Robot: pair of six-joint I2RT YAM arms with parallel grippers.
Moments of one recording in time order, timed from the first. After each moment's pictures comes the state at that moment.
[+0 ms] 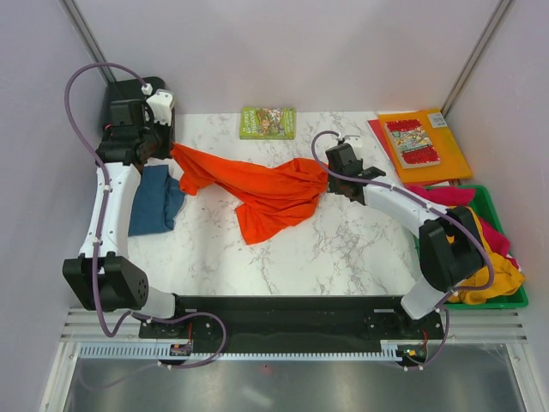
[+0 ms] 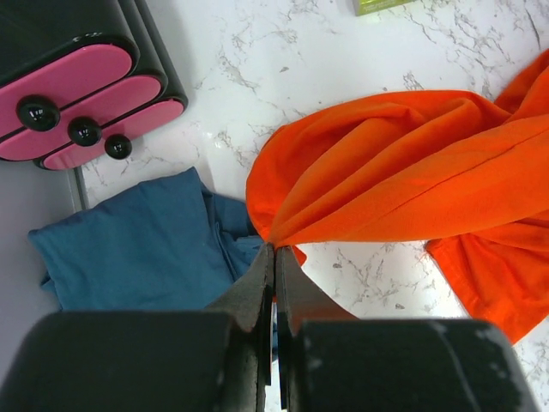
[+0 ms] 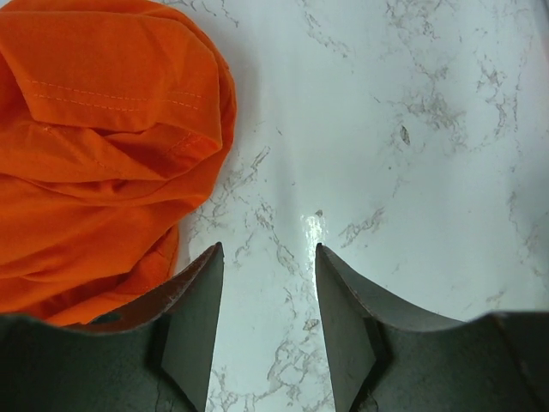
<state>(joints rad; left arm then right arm) 0.06 1.45 1.52 -0.69 0.17 0.27 0.48 1.64 1.16 -0.37 0.42 0.43</state>
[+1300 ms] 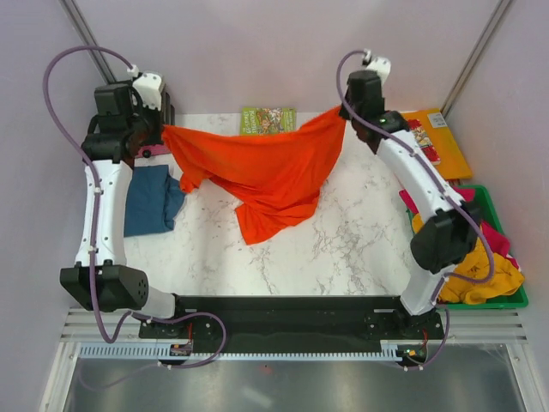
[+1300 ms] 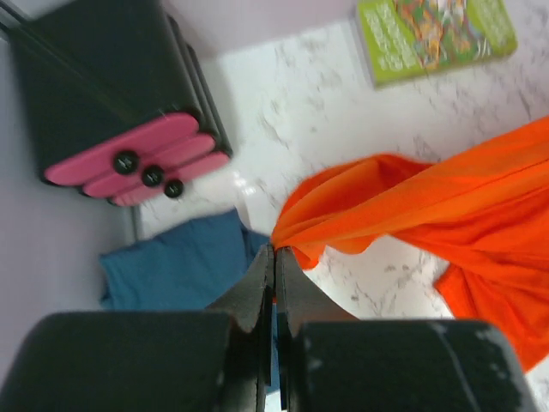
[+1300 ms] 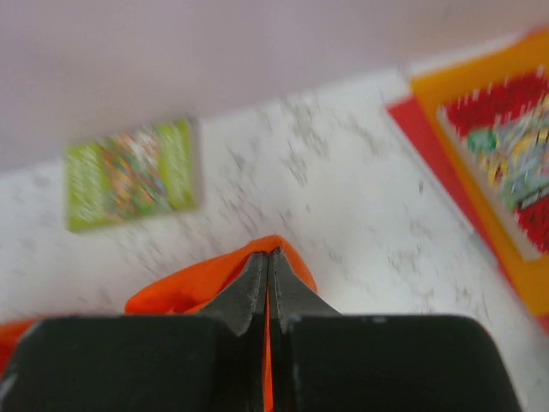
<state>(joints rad) 0.07 1.45 1.66 -0.74 0.16 0.27 0.36 1.82 1.77 -0.43 0.42 0.41</state>
